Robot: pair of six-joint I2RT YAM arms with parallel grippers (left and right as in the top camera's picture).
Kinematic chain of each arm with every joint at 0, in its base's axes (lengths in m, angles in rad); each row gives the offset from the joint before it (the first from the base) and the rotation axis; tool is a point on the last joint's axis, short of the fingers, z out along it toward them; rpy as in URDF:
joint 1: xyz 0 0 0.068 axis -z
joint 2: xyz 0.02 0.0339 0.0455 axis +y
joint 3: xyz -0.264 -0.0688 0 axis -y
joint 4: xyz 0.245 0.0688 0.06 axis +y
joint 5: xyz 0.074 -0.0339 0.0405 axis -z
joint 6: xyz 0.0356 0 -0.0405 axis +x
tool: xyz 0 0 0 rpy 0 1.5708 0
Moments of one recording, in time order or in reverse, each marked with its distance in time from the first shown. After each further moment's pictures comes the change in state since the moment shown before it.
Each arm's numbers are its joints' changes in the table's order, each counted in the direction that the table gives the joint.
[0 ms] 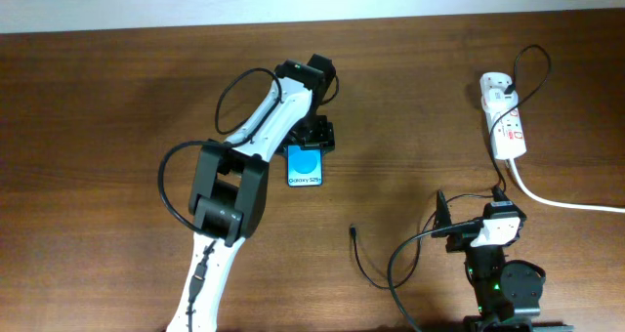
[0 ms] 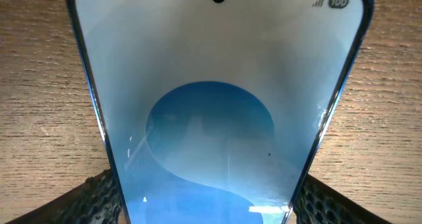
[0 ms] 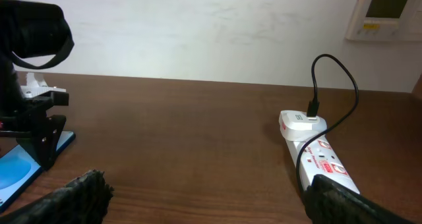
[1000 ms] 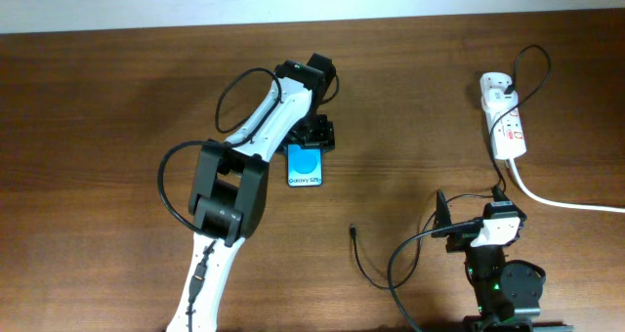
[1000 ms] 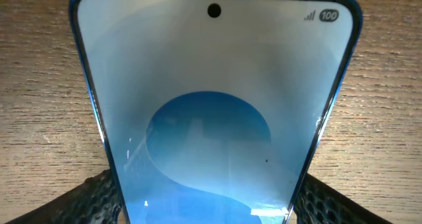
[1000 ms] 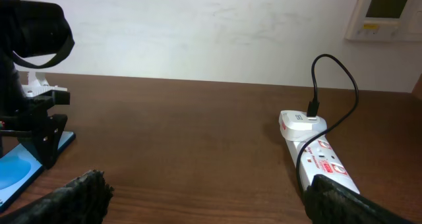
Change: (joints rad) left arm -0.001 0.003 -0.003 -0.016 -0.006 0.011; right arm 0.000 0.000 0.000 0.000 0.000 0.000
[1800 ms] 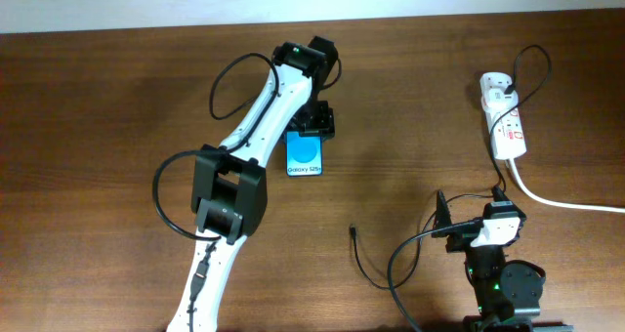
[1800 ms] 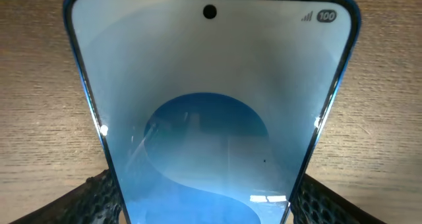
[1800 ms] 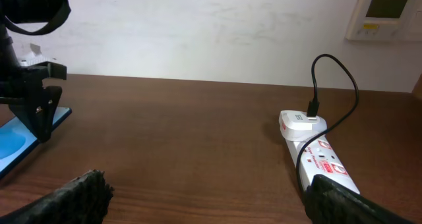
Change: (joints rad) left arm 0.000 0.023 0.222 0.182 -0.019 0.000; right arm 0.000 0.000 0.000 0.000 0.000 0.000
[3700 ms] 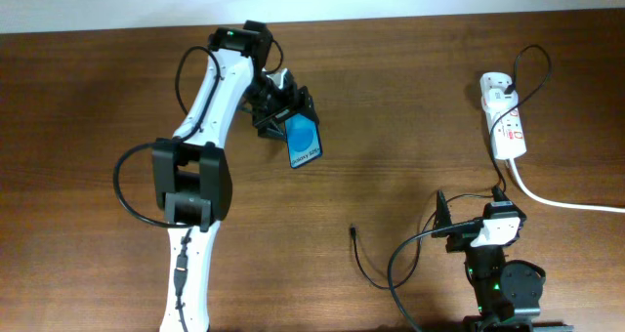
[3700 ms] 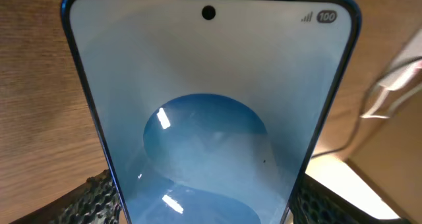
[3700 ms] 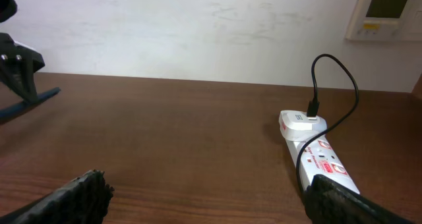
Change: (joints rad) left arm -0.227 0.000 0.001 0.030 0.616 0.121; right arm 0.000 0.000 0.000 0.000 0.000 -0.001
